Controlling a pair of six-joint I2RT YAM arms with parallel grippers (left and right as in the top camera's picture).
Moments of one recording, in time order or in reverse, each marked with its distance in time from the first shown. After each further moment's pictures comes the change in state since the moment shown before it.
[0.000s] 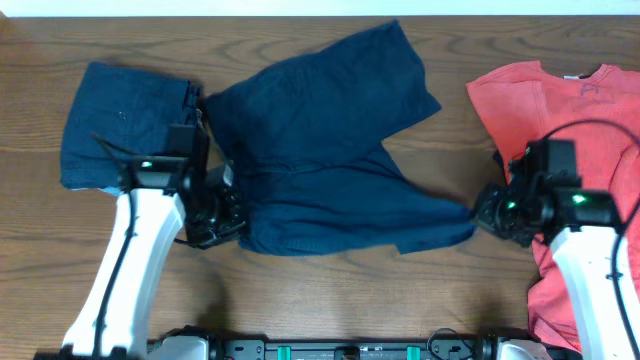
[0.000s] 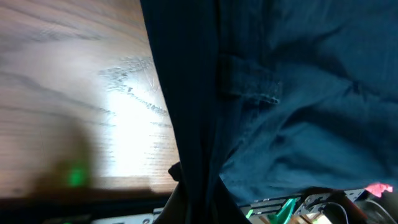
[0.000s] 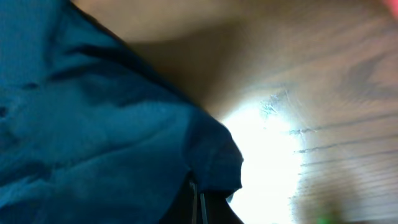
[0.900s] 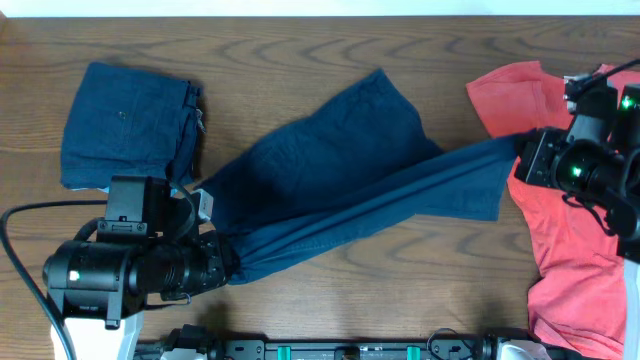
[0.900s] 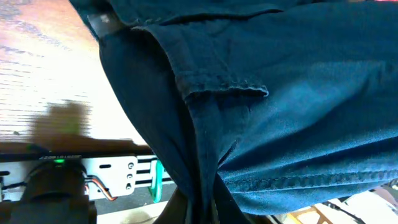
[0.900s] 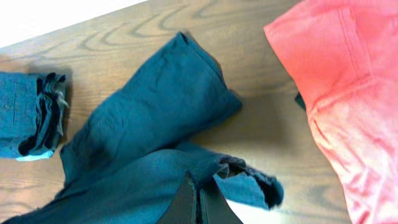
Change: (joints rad) left arm -0.007 -0.370 0.136 -0.299 0.071 -0.002; right arm 0.002 -0.001 0.615 -0.167 -0.014 -0.245
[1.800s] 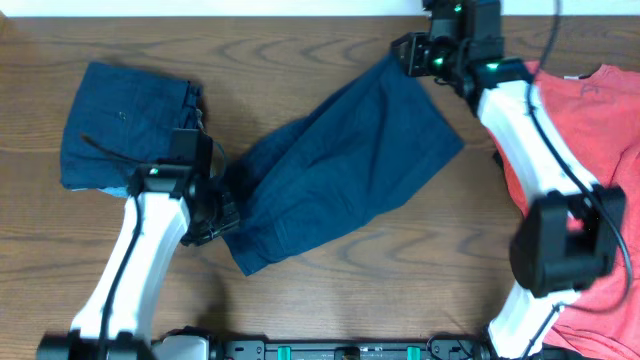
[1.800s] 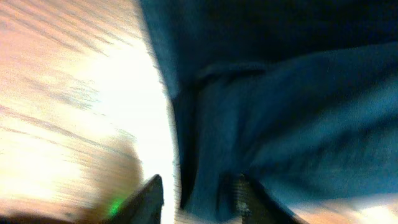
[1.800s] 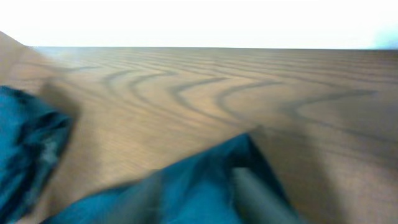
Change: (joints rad) left arm 0.004 0.433 -0.267 0.514 -0.348 -0.131; right arm 0.219 0.778 0.005 0.940 -0.108 -0.005
